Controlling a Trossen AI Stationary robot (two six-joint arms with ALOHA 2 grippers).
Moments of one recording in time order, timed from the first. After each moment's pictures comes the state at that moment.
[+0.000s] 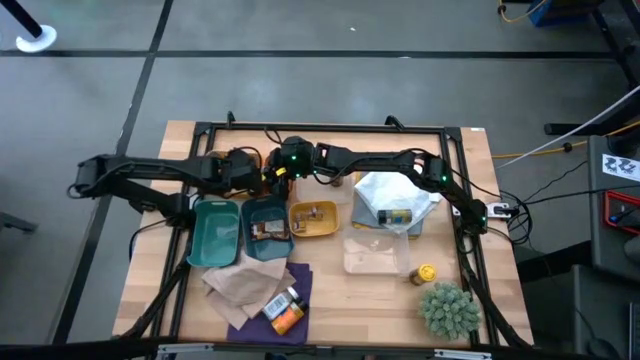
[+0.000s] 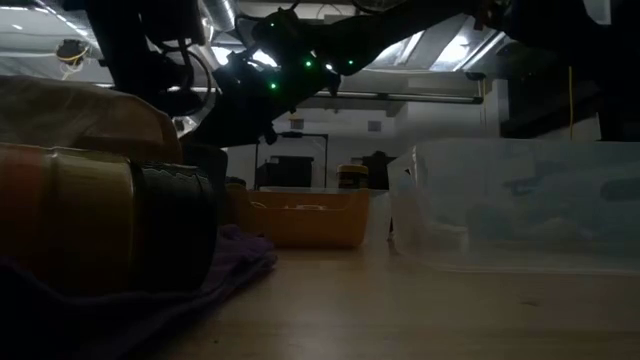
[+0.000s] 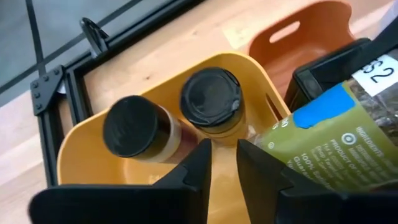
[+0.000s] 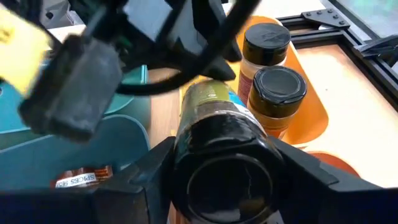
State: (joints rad) left arm 0.14 1.16 0.81 -0.95 -0.67 -0.80; right arm -0.20 2.31 1.95 -0.15 -0.14 0.02
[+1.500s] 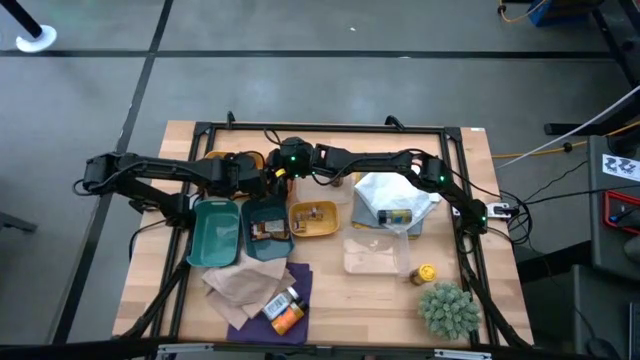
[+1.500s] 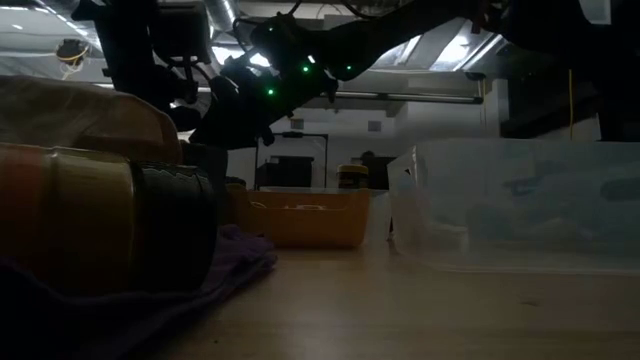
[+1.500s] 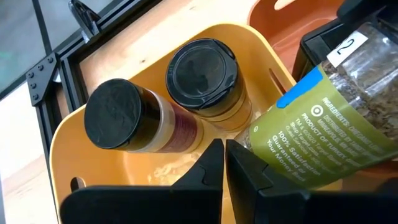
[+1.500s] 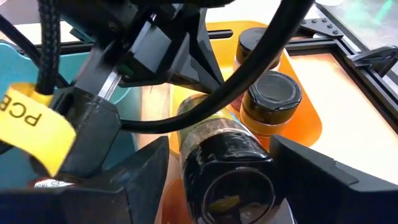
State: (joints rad) left arm 0.14 1.24 0.80 -0.96 -0.65 -0.81; right arm -0.20 2.33 1.95 -0.12 -0.12 -0.03
